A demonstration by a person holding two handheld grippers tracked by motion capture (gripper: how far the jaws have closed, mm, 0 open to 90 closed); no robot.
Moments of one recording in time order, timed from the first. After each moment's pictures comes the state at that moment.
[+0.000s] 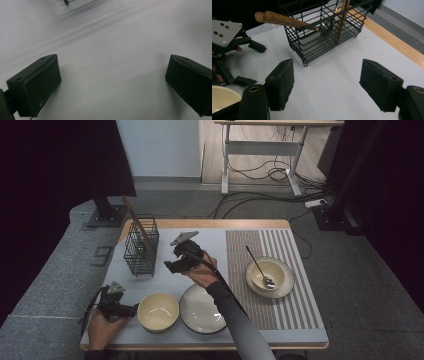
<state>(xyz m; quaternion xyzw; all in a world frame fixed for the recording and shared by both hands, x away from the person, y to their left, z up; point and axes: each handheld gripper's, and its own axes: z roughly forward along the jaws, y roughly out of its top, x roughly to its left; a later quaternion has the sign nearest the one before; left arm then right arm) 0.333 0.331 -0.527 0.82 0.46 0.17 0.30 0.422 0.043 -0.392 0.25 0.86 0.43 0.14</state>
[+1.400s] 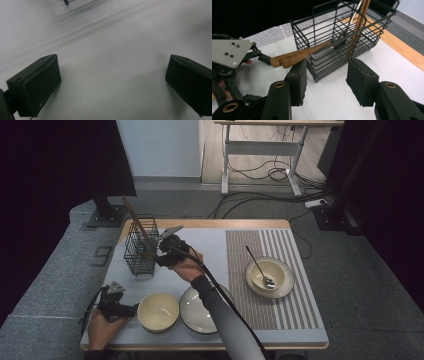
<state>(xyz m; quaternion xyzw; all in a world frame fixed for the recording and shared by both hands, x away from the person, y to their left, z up) 0.334 0.331 -0.527 0.82 0.46 0.17 0.30 0.433 0.081 -0.385 0.23 0.86 0.44 0.12</state>
